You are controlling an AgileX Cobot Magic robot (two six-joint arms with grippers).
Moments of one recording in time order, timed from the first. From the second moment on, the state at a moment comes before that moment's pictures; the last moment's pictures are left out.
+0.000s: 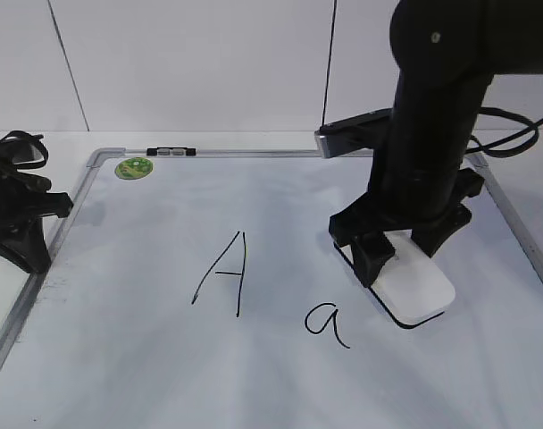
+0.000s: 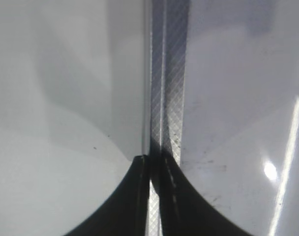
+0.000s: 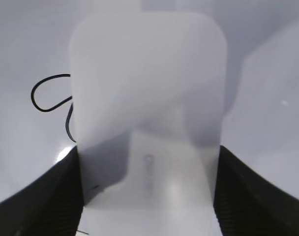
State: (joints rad) left arm -0.07 1.98 -1.28 -0.22 0.95 0.03; right arm 0.50 1.82 -1.40 -0.03 1.21 0.06
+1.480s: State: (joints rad) left arm -0.07 1.98 -1.28 -0.22 0.95 0.03; right arm 0.54 1.94 -1.41 -0.08 1.12 0.11
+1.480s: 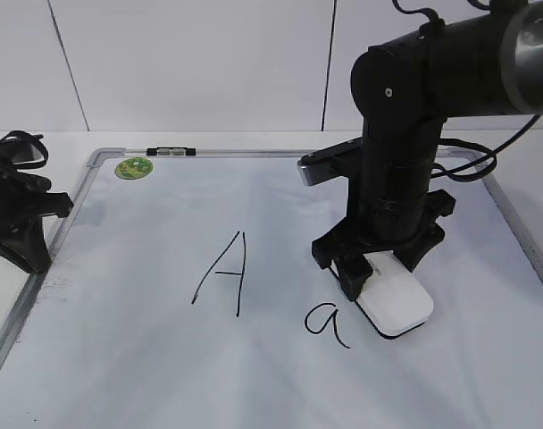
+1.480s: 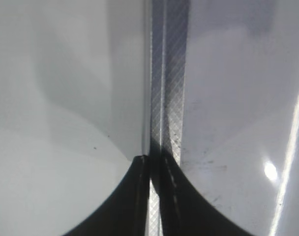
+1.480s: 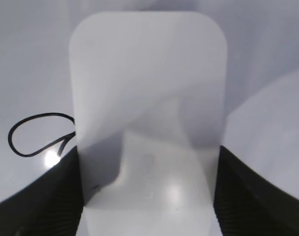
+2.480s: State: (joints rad) left arm -0.07 1.98 -1.28 -0.22 0.95 0.03; right arm 0.54 1.99 -1.41 -0.04 1.13 0.09
